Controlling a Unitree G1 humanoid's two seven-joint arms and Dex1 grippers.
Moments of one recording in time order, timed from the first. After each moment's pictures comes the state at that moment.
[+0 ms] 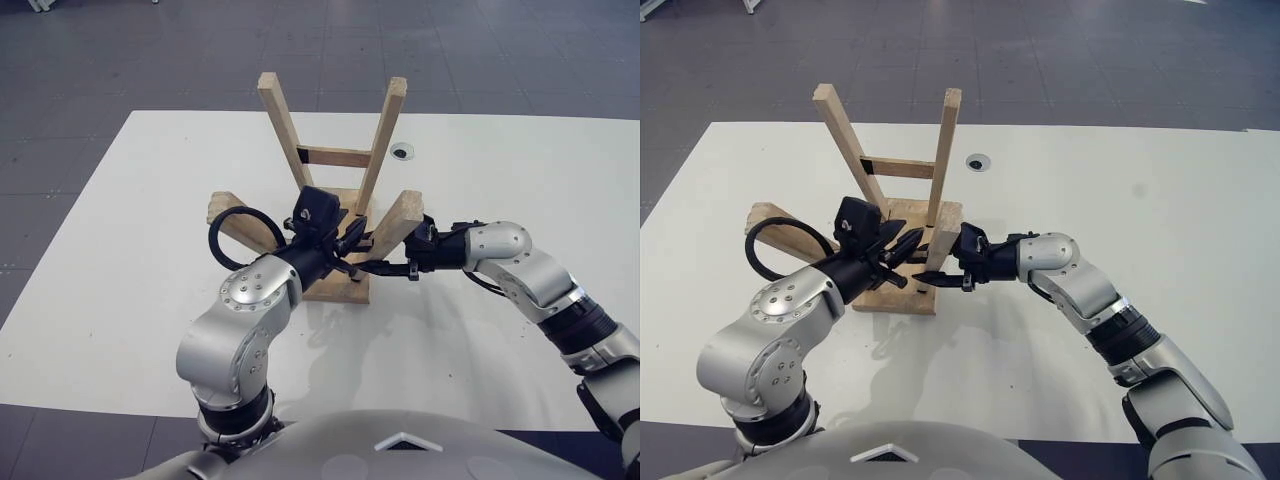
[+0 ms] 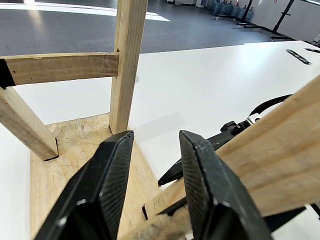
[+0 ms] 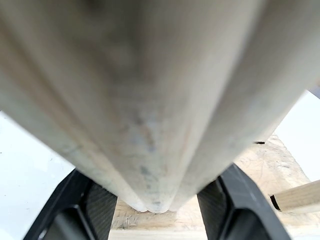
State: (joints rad) left arm -0.11 -0.02 -0.12 -0.88 -0.14 1.36 -0.30; right arm -0.42 -0.65 0.60 0.01 0.51 0.09 0.91
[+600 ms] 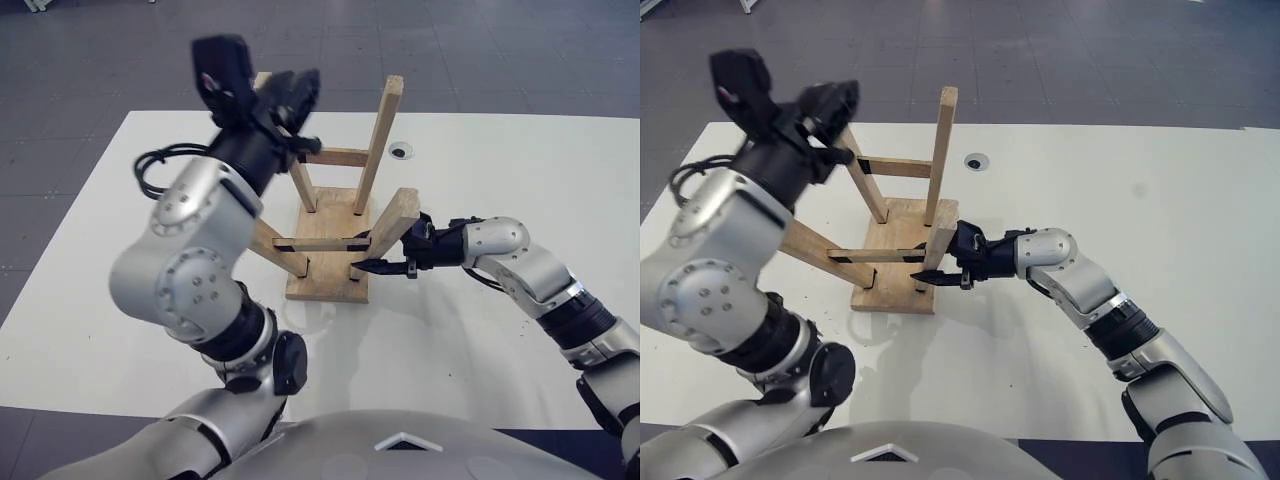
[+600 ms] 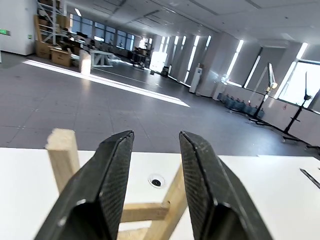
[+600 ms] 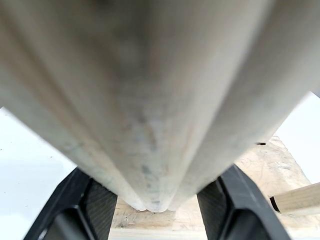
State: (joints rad) left arm -0.72 -0.12 0.43 -0.78 -0.30 1.42 -0.09; right arm -0.46 -0.65 0.63 0.04 0.51 0.08 0.93
